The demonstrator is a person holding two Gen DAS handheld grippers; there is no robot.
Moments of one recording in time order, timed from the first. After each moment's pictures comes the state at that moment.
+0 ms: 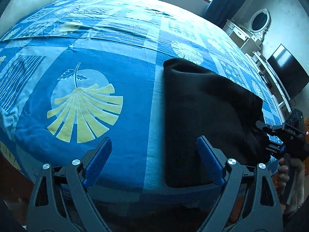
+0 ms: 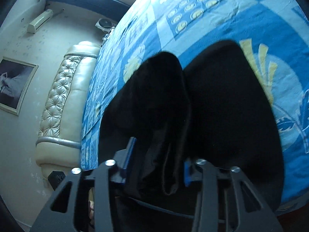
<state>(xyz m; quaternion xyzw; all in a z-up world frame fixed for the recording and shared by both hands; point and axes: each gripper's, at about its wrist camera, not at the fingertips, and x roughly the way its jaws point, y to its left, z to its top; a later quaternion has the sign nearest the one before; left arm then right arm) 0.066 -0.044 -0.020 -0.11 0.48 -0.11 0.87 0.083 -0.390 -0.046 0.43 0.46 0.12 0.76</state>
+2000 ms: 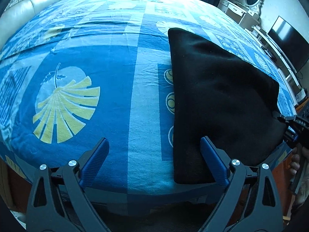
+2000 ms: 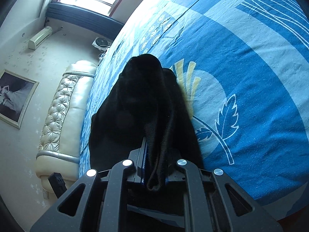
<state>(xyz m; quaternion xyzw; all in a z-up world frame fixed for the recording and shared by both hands) 0.074 -0.088 -0.039 -0.03 0.51 -0.12 0.85 0.031 -0.468 -0.076 0.47 0.40 0.08 0.79</state>
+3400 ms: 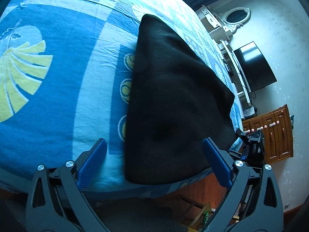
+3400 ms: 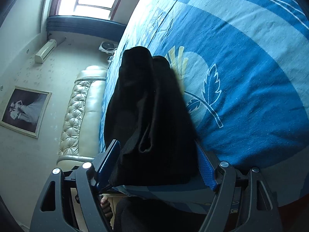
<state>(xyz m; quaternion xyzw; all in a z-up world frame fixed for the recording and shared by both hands) 0.088 -0.089 -0.057 -0.22 0.55 -0.27 0.76 -0.011 -0.487 -0.090 0.53 0.38 0.12 0.75</state>
